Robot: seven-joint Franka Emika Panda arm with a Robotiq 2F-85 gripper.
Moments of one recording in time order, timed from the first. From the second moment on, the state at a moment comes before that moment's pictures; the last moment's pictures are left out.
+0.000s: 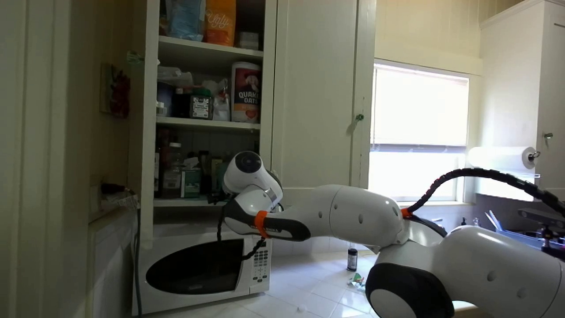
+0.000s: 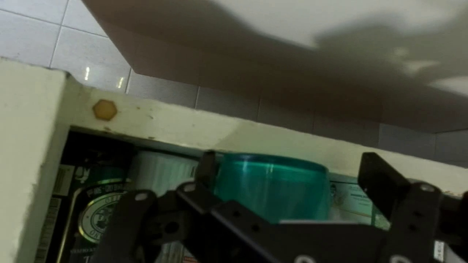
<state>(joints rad) 0.38 1.14 -0.39 -0.43 -0.30 2.53 0.53</state>
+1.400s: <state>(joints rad) 0.34 1.12 -0.39 -0.43 -0.40 2.61 0.64</state>
